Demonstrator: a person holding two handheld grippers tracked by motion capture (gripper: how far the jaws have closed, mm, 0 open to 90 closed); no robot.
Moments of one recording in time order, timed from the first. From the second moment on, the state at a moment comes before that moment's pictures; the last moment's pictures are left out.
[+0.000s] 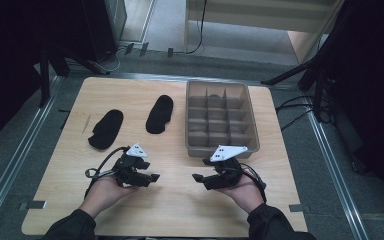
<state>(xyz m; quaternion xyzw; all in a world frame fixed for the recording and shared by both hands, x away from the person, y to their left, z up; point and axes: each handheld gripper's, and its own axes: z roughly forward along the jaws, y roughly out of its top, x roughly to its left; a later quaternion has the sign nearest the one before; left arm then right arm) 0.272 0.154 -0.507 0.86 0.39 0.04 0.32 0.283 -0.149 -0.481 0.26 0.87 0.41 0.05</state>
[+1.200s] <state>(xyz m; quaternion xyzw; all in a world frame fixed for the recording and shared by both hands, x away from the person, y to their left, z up) 0.273 0.158 -0.503 0.86 0.39 0.05 0.33 0.282 -0.151 -0.481 0.27 0.88 0.39 0.05</state>
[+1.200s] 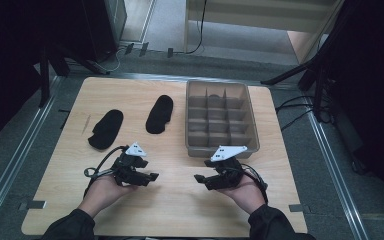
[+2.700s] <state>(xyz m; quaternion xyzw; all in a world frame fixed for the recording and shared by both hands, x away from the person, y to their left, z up) 0.282 0.192 -0.492 0.82 0.45 0.08 0.33 0.283 -0.145 -0.485 0.27 0.89 0.37 0.04</state>
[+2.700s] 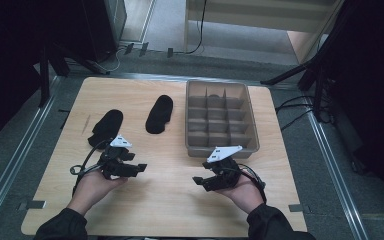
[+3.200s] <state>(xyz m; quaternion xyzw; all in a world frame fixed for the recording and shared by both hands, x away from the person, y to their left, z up) 0.290 0.212 -0.489 0.81 0.48 0.09 0.33 0.281 -0.147 -0.486 0.27 0.89 0.36 0.04</state>
